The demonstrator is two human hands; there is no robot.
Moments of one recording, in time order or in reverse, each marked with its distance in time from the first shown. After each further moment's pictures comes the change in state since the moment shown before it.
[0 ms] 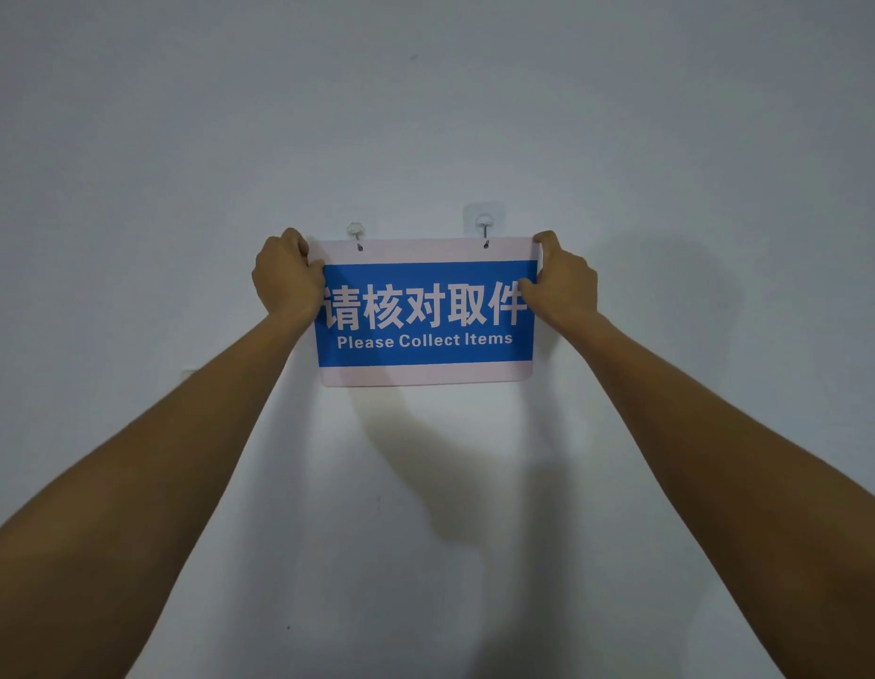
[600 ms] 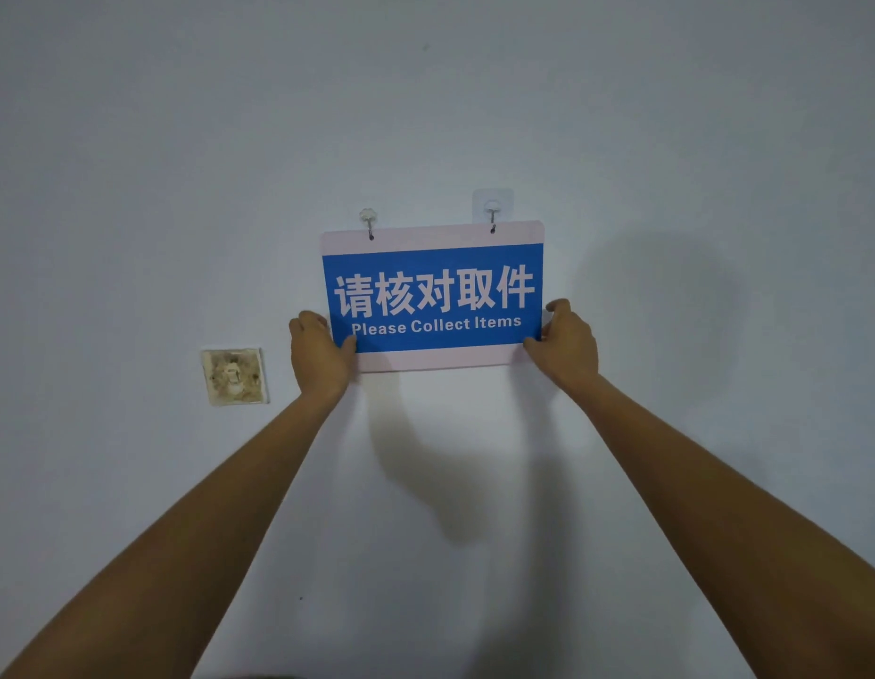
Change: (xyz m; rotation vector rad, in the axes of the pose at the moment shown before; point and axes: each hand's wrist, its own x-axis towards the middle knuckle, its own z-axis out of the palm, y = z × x) left_hand -0.105 -0.044 0.015 -0.153 -0.138 -0.157; right_hand -0.073 0.032 0.043 0.200 -0.115 0.197
